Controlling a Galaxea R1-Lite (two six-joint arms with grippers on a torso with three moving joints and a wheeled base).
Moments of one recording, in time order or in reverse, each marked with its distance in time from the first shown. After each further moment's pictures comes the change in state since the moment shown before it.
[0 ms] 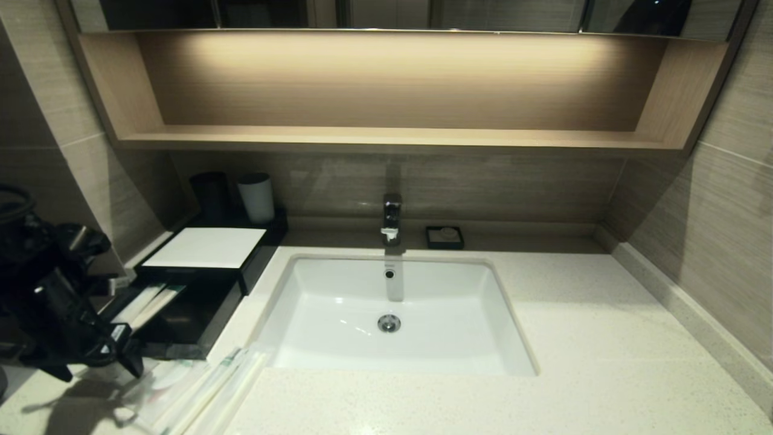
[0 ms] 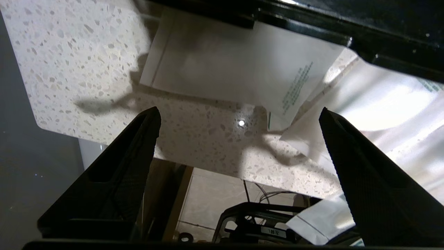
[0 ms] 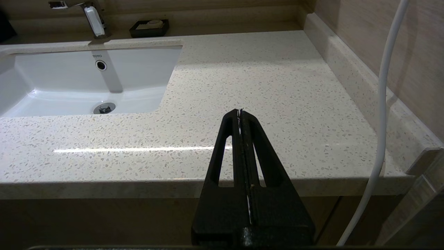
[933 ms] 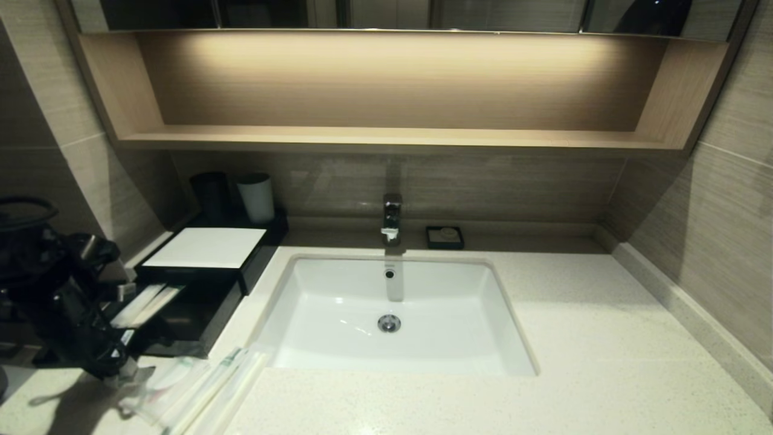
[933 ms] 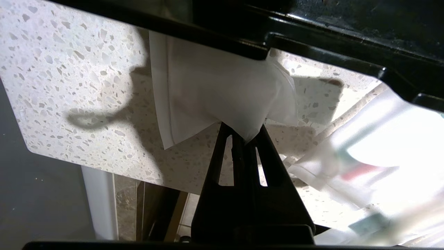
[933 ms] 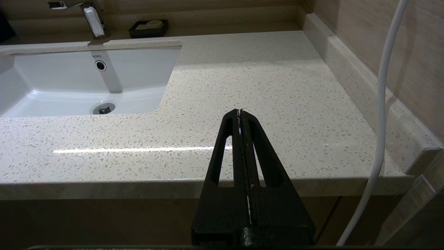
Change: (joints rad) left arm 0.000 0.050 0.031 -0.082 0.006 0.003; right arm 0.000 0.000 0.000 0.000 0.000 0.000
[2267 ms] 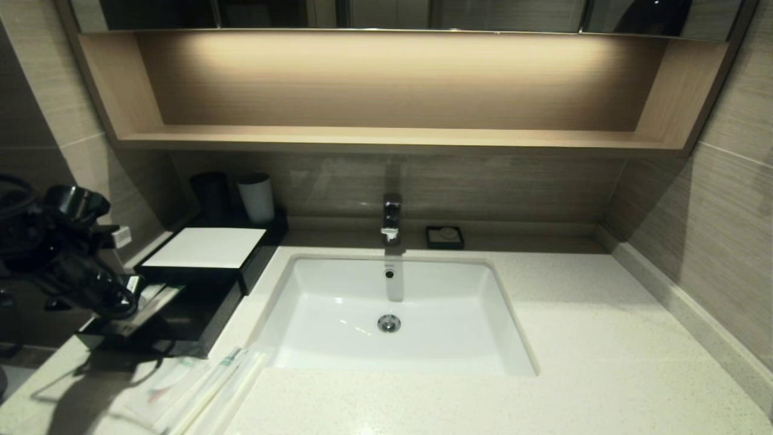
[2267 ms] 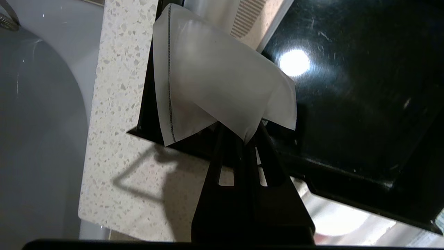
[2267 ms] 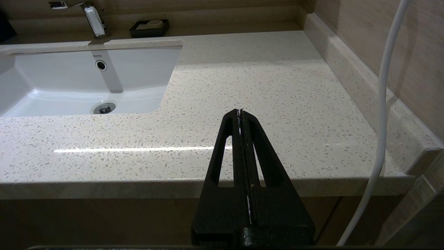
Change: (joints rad) left arm -0.013 -0.036 -0.105 -0.207 -0.013 -0.032; right arm 0.000 0.000 0.000 0.001 0.000 0.000
